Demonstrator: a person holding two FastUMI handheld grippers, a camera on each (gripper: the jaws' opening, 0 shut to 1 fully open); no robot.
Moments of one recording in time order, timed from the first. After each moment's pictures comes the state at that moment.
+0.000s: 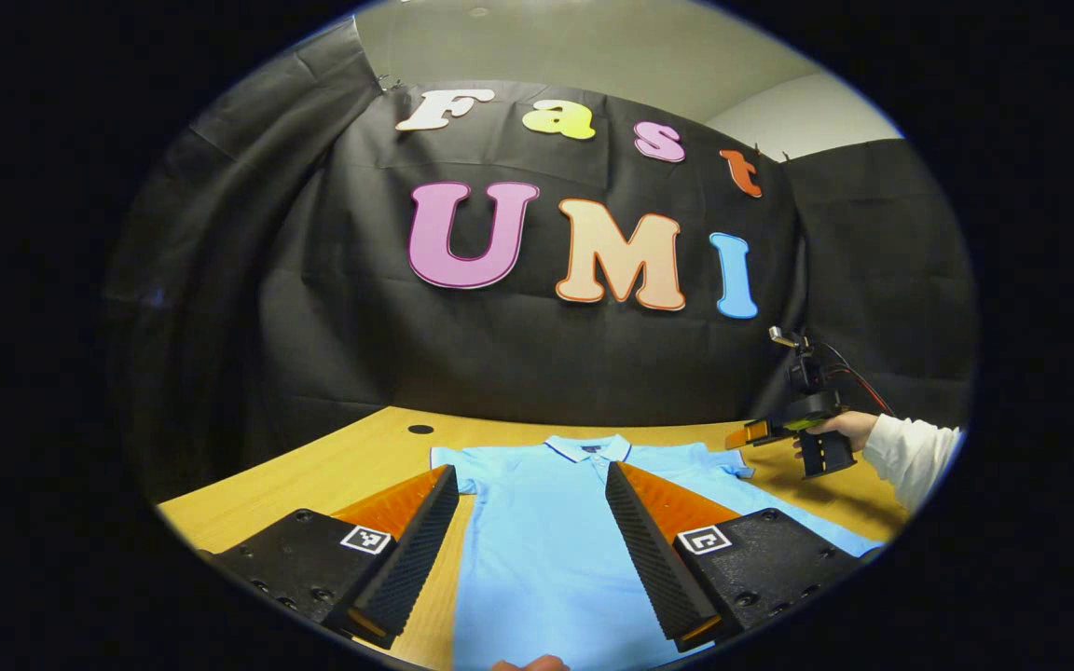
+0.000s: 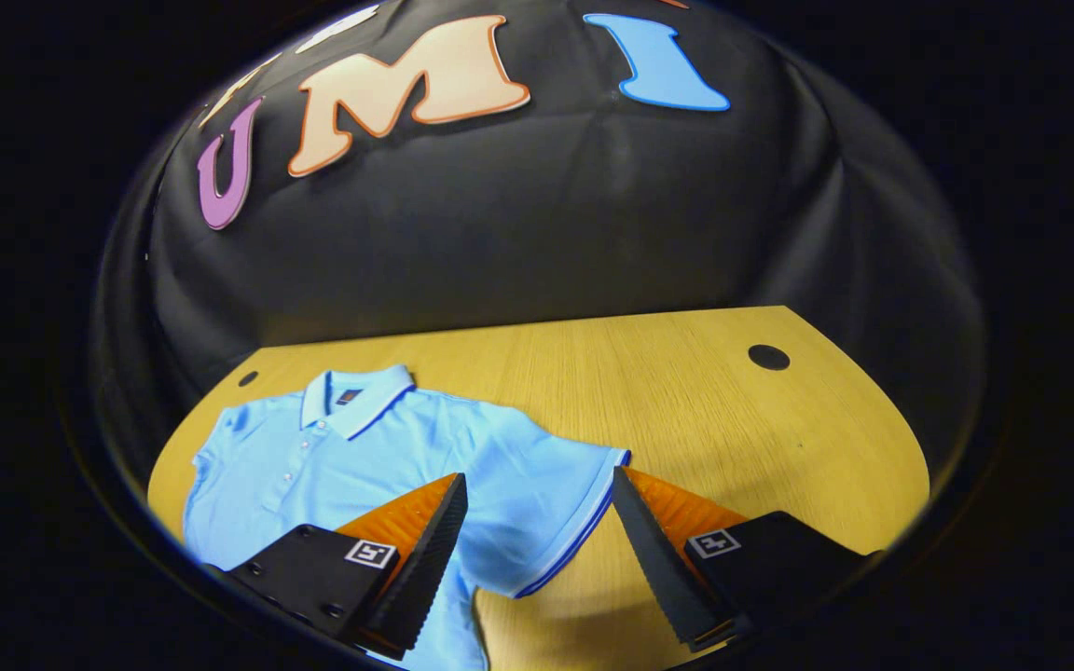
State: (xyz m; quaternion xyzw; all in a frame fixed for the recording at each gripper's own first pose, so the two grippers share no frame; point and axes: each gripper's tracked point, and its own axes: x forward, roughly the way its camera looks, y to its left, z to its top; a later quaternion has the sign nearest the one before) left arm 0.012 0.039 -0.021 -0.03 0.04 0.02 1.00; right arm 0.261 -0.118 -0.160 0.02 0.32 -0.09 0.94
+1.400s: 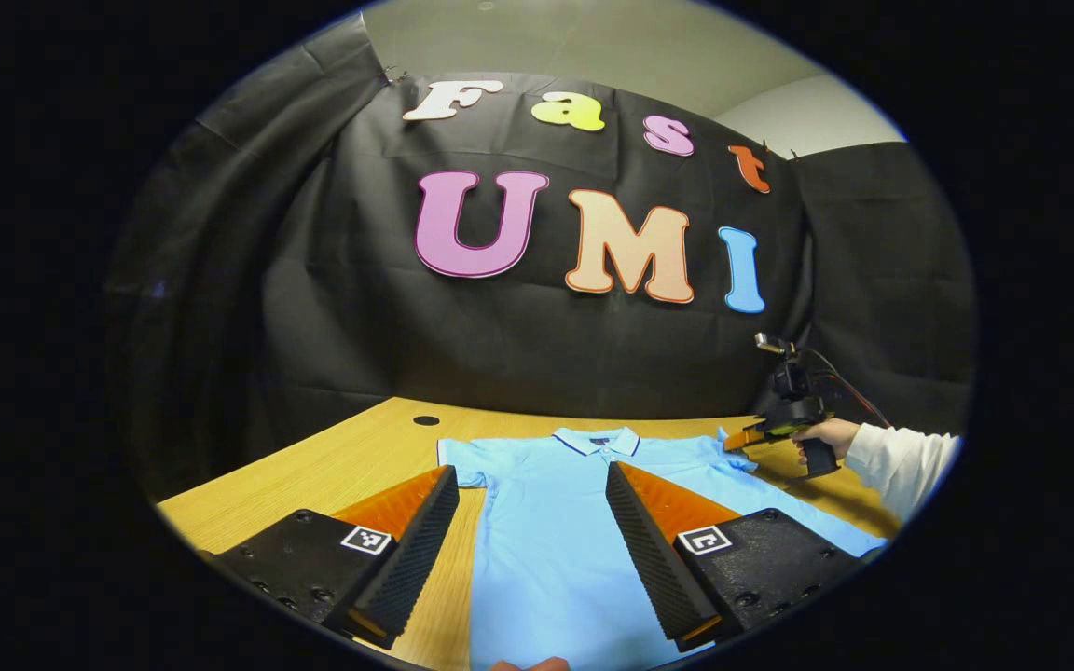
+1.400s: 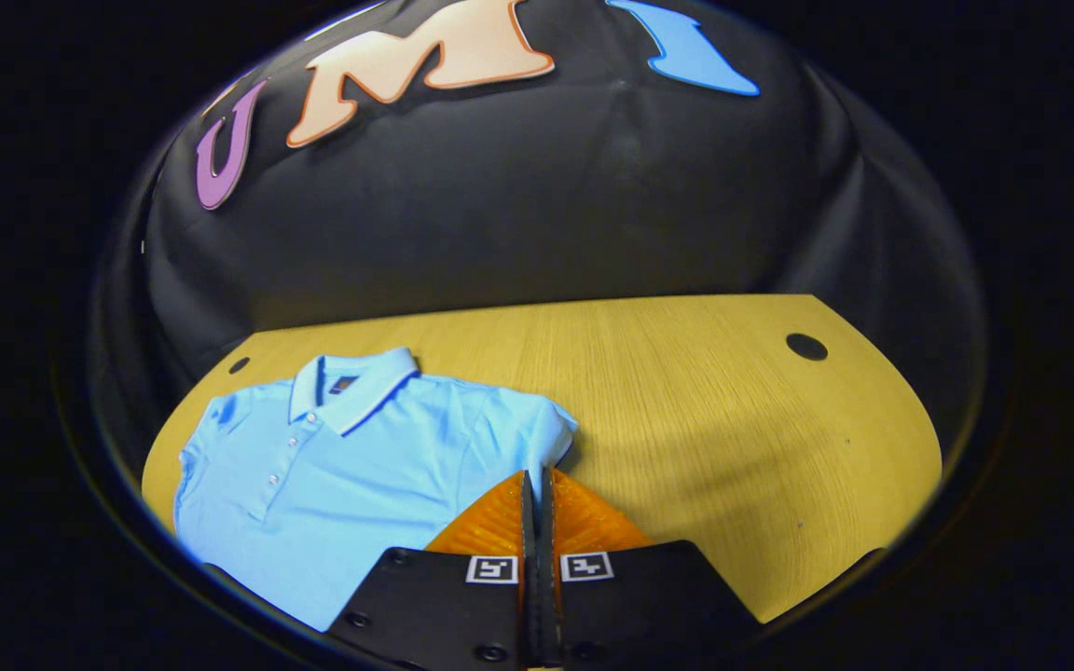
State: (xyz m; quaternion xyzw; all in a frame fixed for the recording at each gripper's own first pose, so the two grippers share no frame) left arm 0.017 0.042 -0.036 -0.04 0.05 0.01 1.00; right arm 0.285 -0.068 -0.154 0.04 0.30 -0.06 0.95
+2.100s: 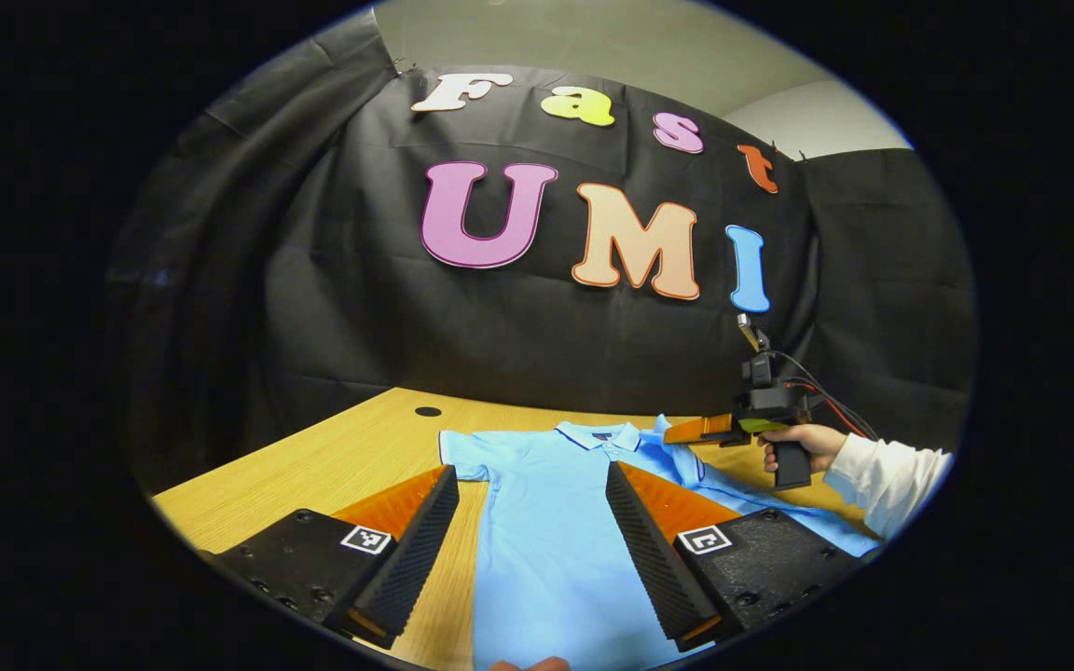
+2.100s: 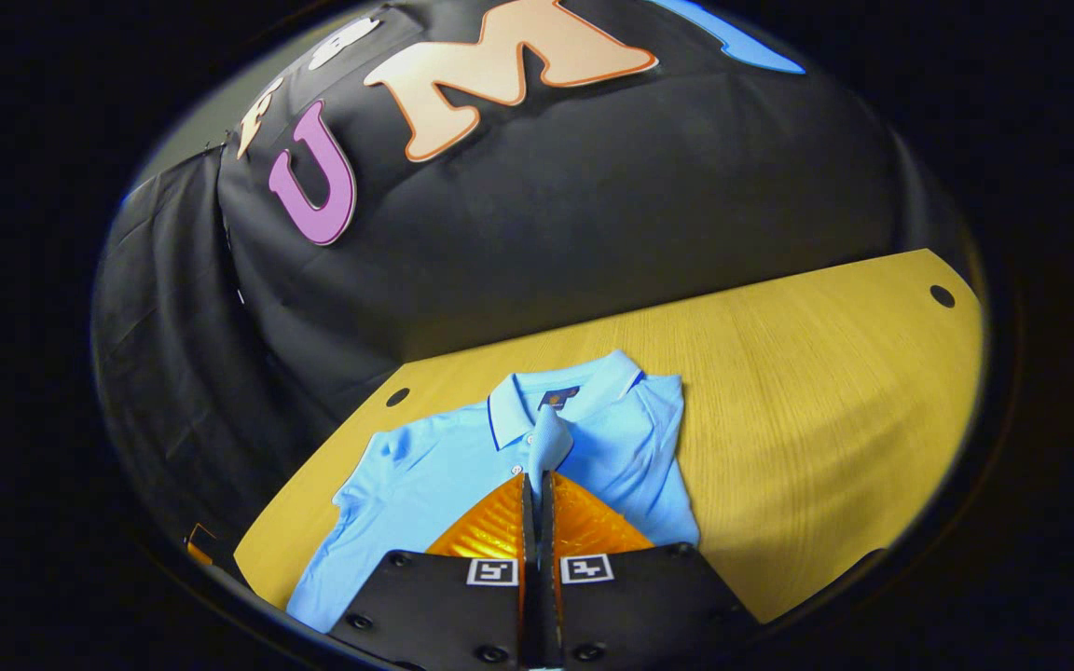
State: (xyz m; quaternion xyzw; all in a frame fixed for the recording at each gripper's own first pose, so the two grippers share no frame) left arm 0.019 0.048 -0.042 -0.05 0.06 0.02 1.00; right arm 0.288 0.094 -0.173 0.16 0.31 0.09 0.93
